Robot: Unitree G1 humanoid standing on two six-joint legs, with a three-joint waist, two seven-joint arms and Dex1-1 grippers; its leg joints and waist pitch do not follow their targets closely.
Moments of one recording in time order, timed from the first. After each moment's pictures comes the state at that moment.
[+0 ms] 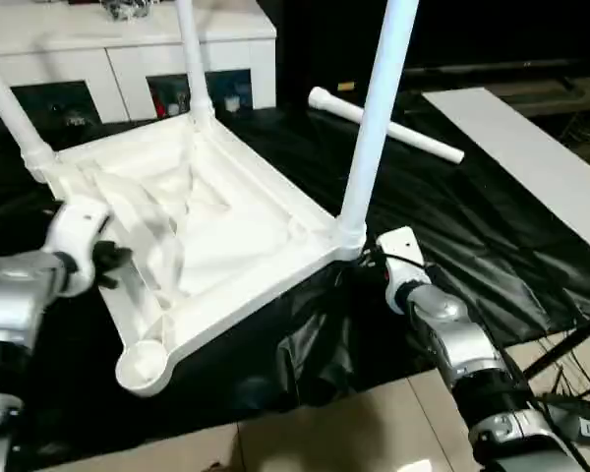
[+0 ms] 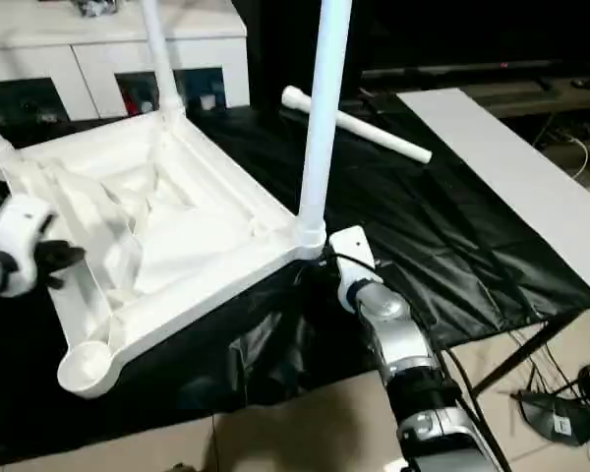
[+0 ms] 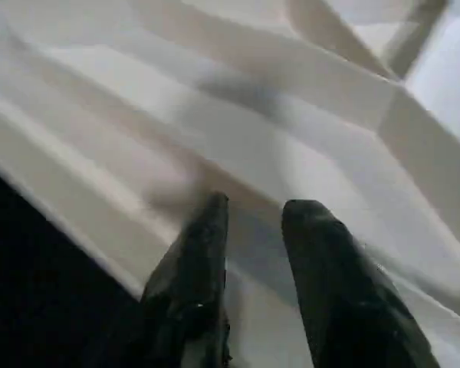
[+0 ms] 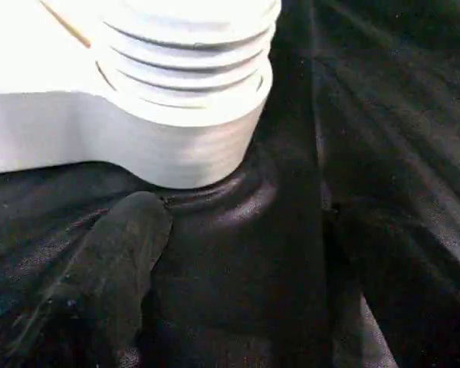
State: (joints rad) left arm -0.49 0.66 0.12 0.47 -0.05 0.61 -0.60; right arm -0.48 -0.15 0.08 0.60 -0.04 0.24 0.26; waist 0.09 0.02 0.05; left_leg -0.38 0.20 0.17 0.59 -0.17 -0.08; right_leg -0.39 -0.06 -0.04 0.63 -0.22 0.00
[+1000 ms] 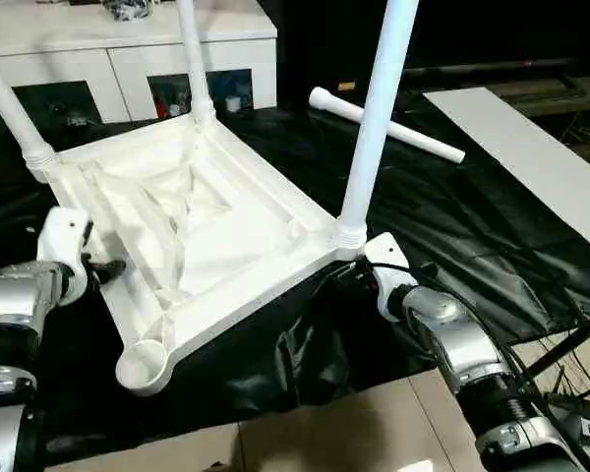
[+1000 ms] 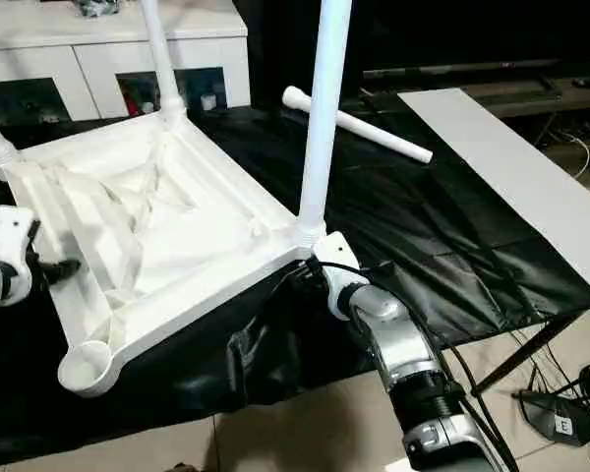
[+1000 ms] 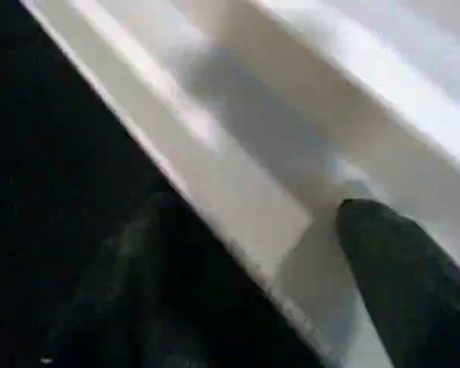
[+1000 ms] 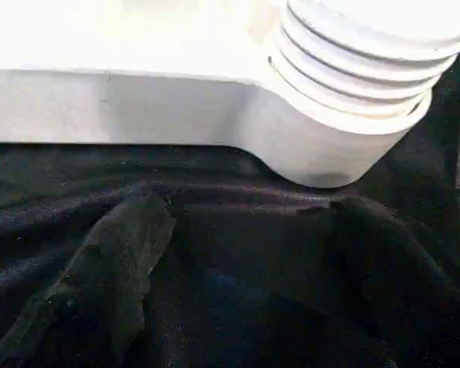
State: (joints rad) left arm -0.61 0.62 0.14 0.79 -0.02 0.57 -0.45; right arm -0.45 -0.18 0.16 0.48 -0.04 0.33 0.42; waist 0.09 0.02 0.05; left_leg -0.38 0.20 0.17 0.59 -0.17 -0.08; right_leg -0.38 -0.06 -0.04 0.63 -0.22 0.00
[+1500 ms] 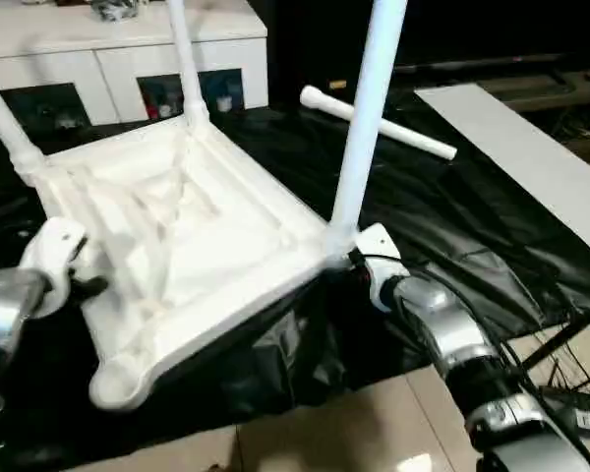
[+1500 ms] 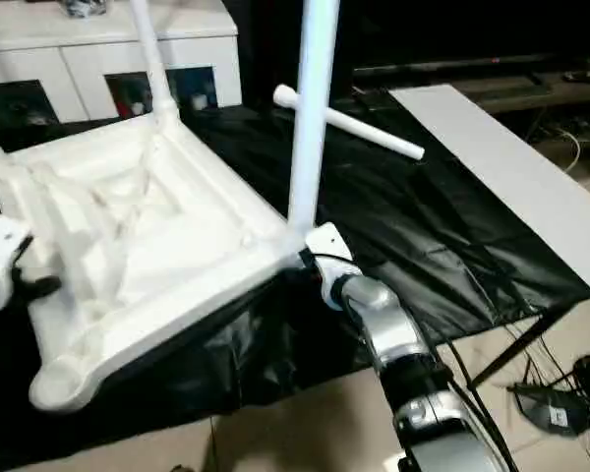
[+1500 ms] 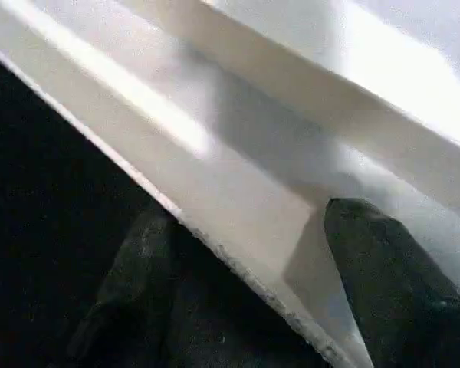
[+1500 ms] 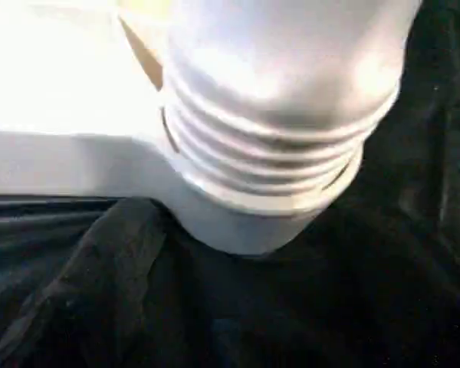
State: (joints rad) left arm -0.42 0.77 0.02 0.52 0.03 0.63 -0.61; right arm -0.56 -0.14 0.17 0.68 -0.05 0.22 0.40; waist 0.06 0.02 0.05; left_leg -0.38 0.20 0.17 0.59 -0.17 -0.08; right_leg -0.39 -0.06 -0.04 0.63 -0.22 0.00
